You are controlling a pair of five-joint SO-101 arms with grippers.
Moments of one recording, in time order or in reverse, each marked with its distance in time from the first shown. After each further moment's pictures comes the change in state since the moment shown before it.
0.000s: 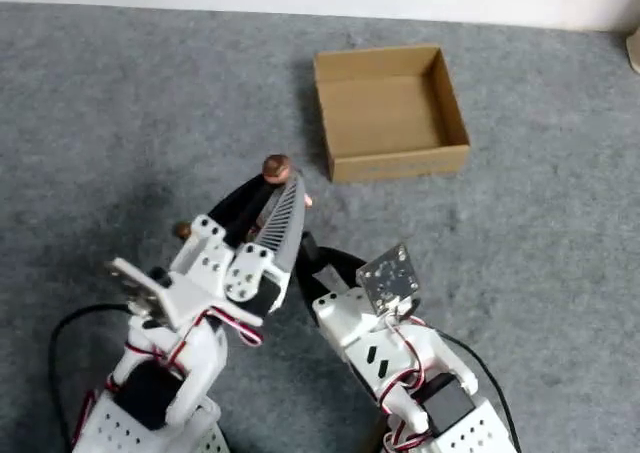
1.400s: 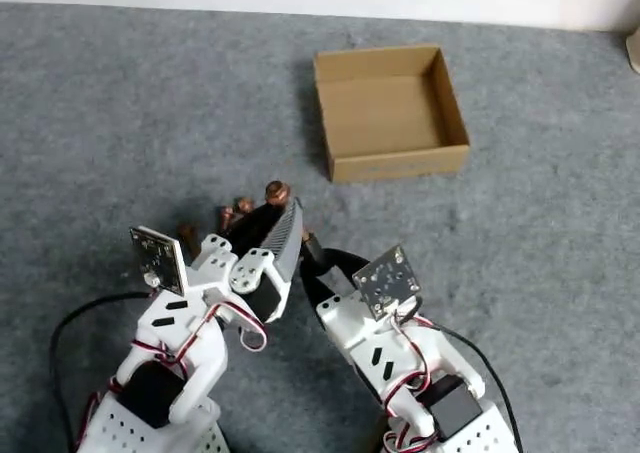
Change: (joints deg) left arm 0.1 -2.6 4.3 17.2 13.1; right arm 0.3 -1.5 -3.8 5.6 4.7
